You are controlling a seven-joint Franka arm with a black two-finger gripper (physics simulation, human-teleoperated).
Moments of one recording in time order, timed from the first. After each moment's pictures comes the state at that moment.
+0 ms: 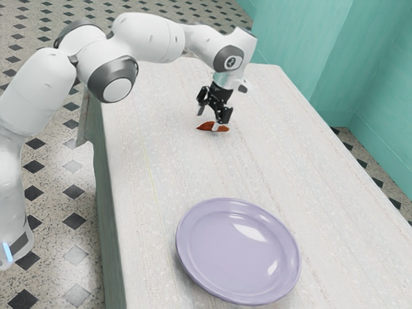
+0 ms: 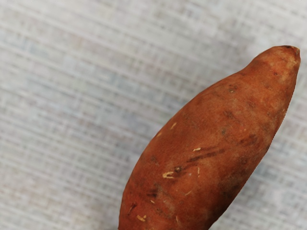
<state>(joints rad) 0.05 0.53 0.41 -1.38 -0.17 1.68 0.10</state>
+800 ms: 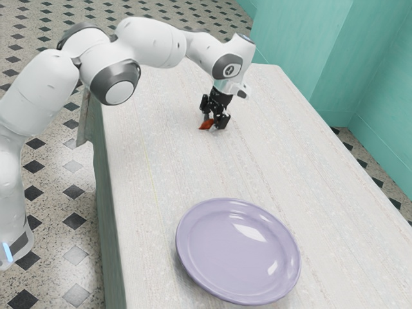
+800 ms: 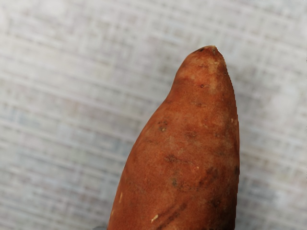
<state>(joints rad) 0.06 0.55 0.41 -1.39 -0.16 1.78 0.17</state>
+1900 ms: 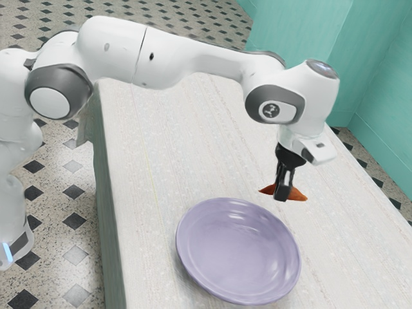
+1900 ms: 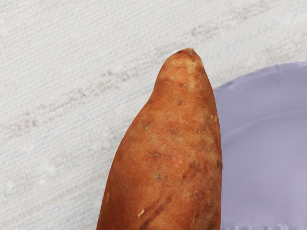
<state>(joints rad) -0.68 0.33 0.40 -1.38 -0.12 1.76 0.19</state>
